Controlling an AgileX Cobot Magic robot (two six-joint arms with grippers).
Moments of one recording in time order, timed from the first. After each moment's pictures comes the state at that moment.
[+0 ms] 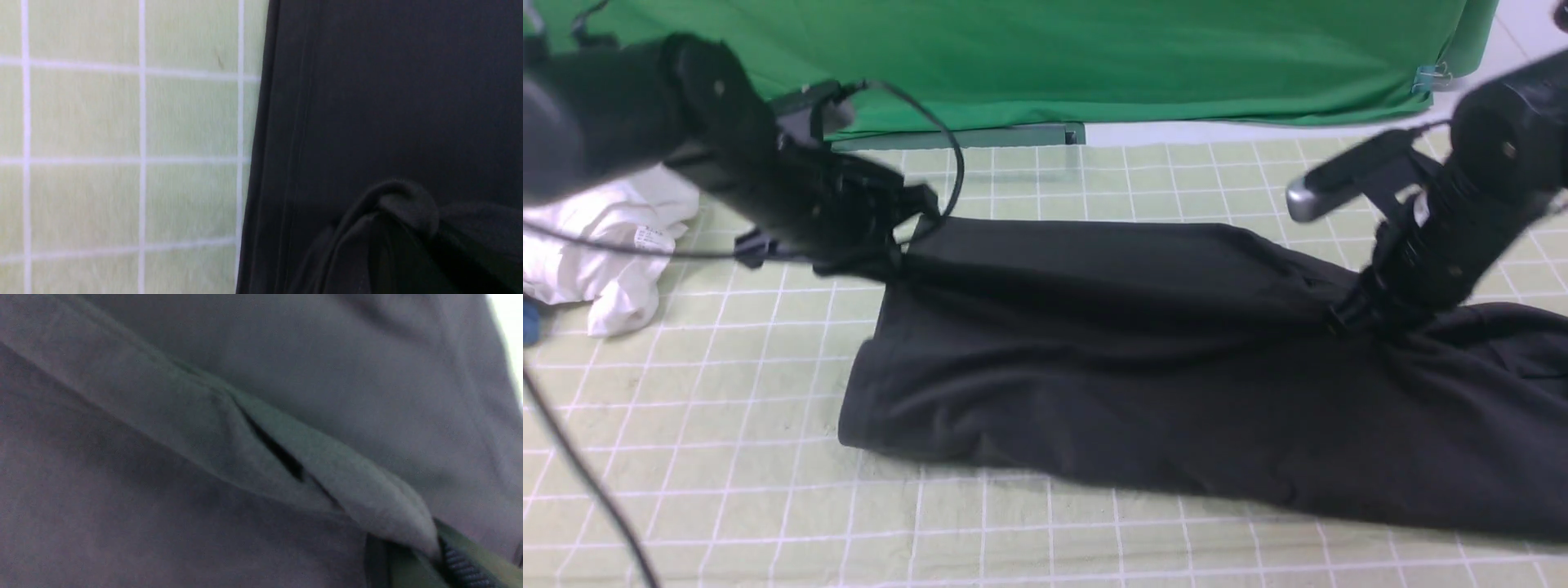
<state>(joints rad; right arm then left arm) 0.33 1.79 -1.29 -0.07 0.84 -0.11 -0.14 1.83 -1.35 -0.33 0.74 -0.09</state>
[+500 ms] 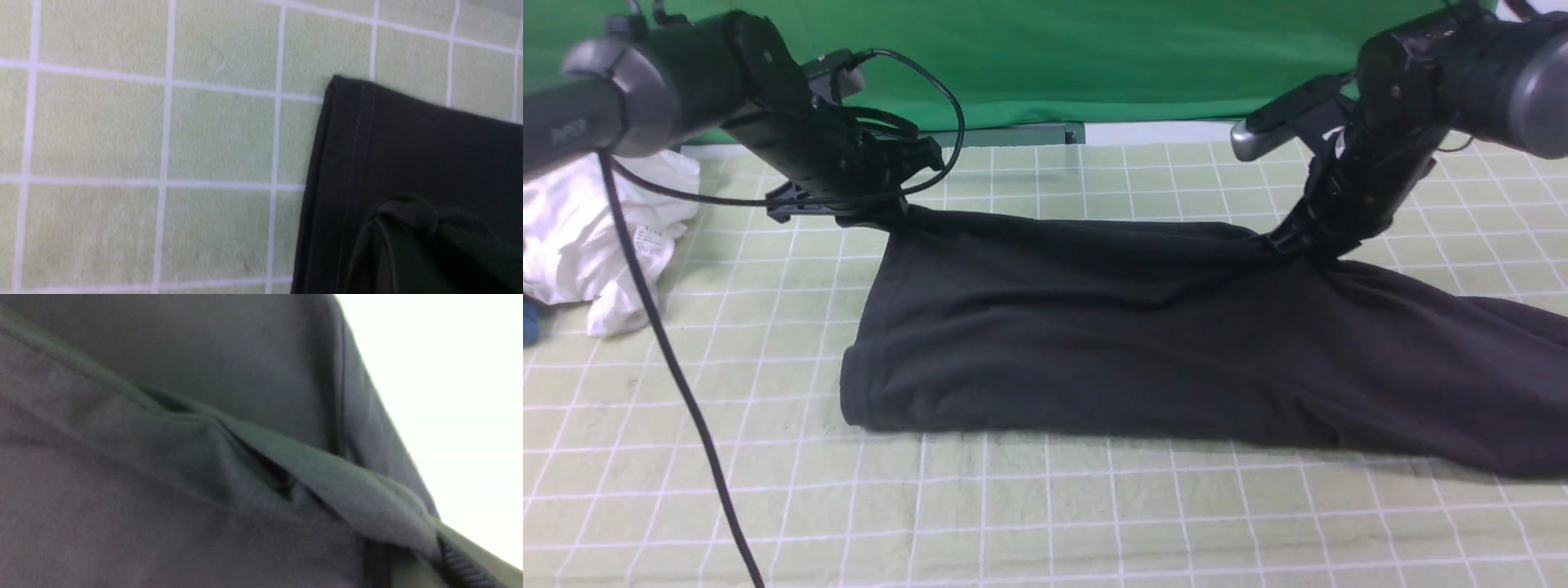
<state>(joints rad) 0.31 2.08 -1.64 -0.07 0.85 -0.14 -0.10 2.09 -1.61 -0.32 0.69 -0.10</state>
